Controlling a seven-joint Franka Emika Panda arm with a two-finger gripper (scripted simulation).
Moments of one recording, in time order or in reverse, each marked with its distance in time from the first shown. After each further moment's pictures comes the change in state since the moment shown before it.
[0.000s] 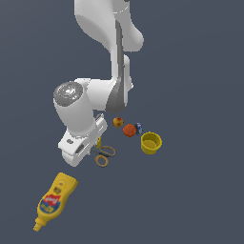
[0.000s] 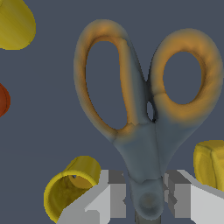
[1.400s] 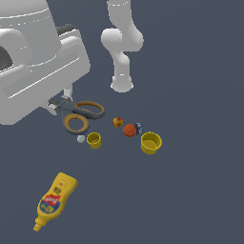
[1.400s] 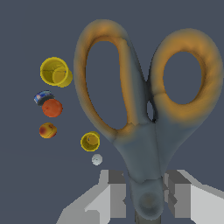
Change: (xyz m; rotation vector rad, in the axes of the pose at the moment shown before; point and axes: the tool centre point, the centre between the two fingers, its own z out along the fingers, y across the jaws) arm 0.004 0.032 -0.273 0.001 0.000 0.002
